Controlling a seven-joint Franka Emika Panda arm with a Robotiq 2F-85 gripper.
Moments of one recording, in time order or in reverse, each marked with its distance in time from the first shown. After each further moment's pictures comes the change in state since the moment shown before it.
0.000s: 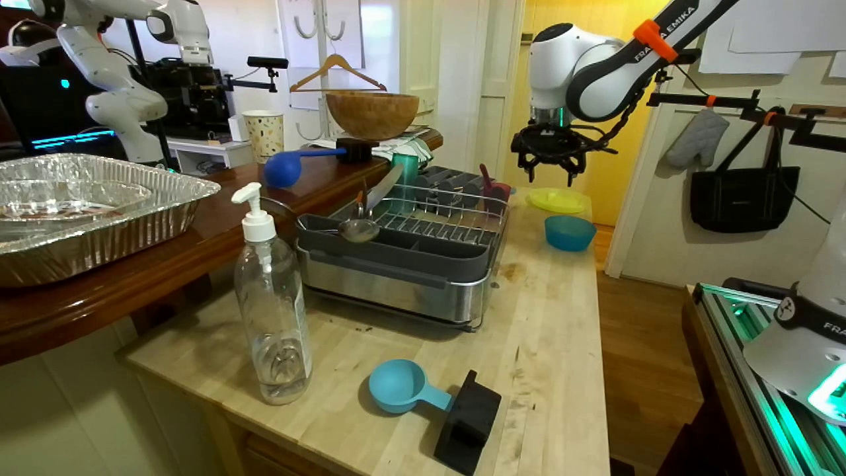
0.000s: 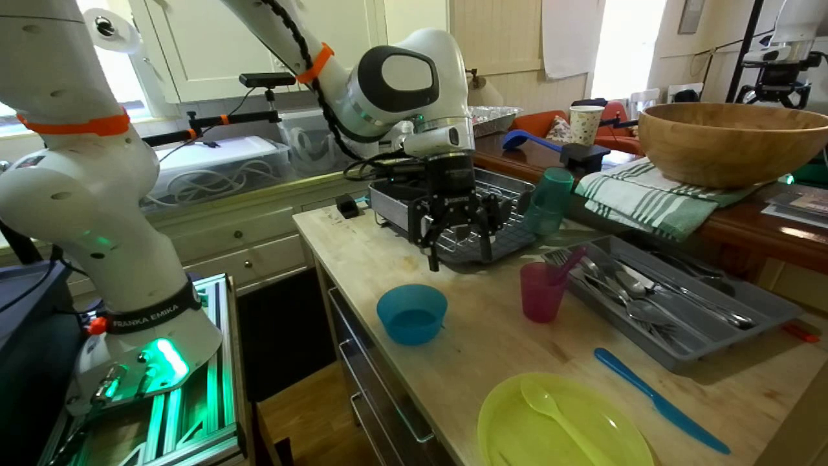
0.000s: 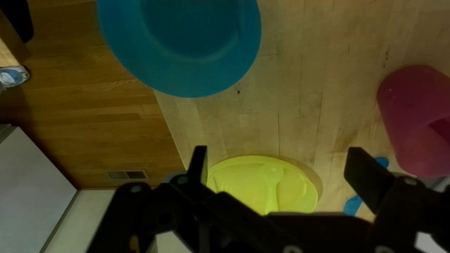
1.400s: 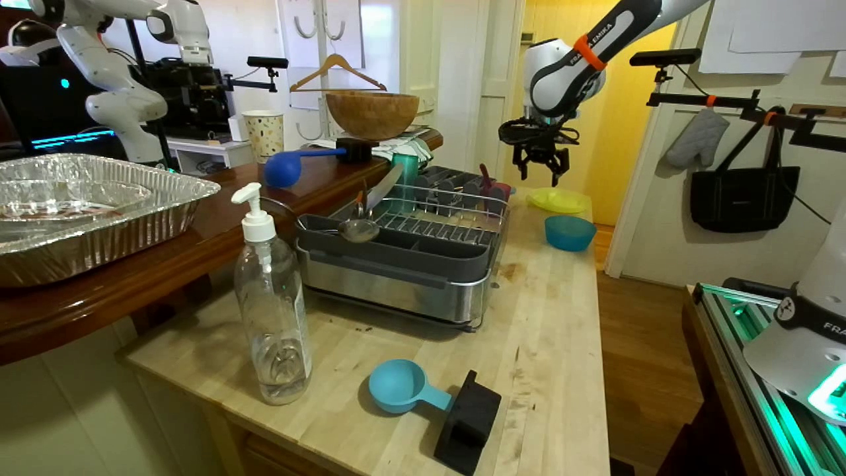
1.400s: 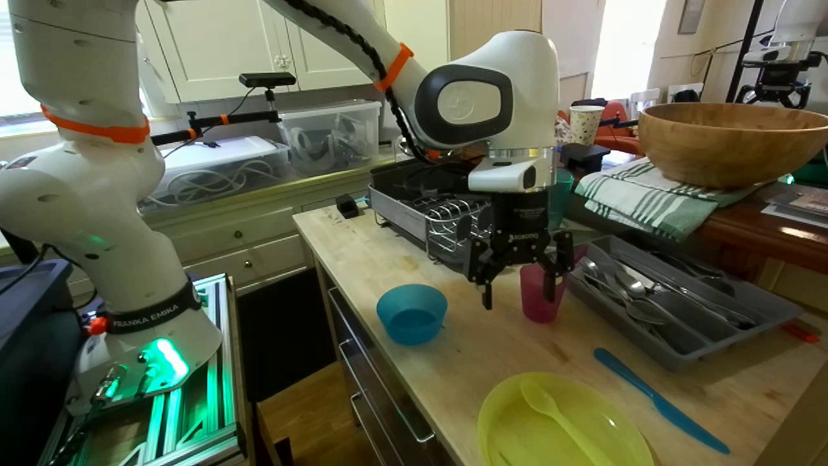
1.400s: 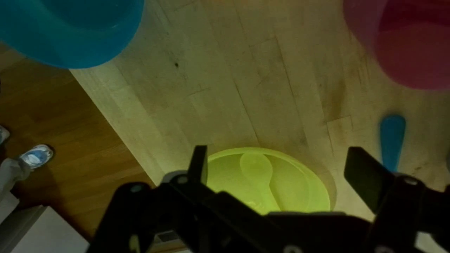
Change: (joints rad) arm -0.092 0.274 -0.091 0.302 0.392 -0.003 -0.213
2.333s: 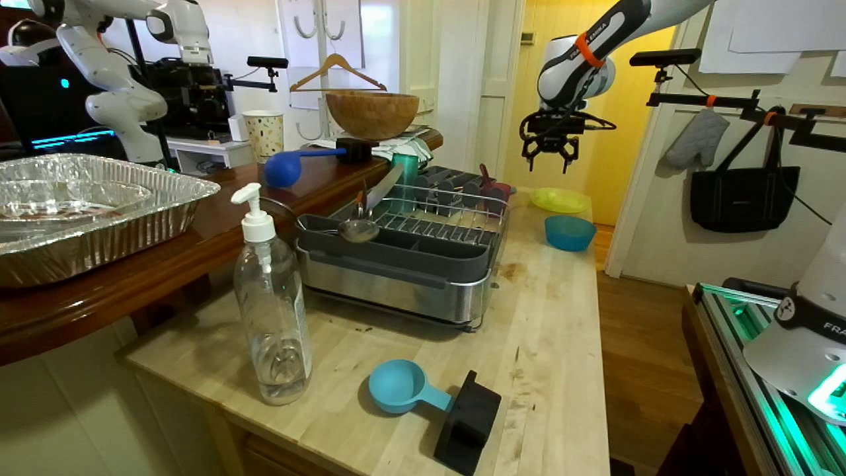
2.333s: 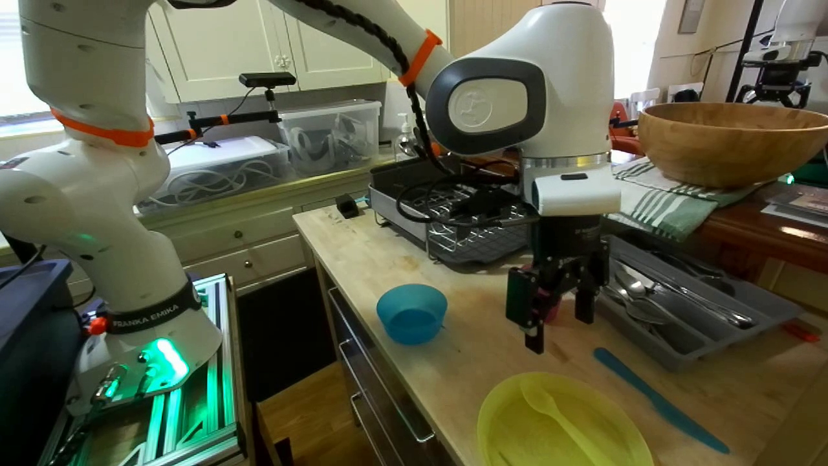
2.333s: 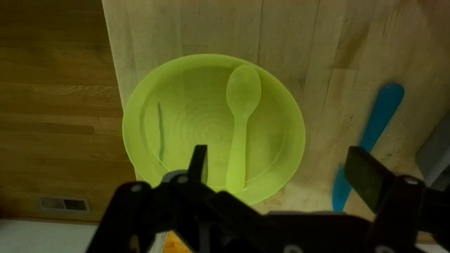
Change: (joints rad) arm -0.092 0.069 -0.053 0.113 0.136 0.023 -0.629
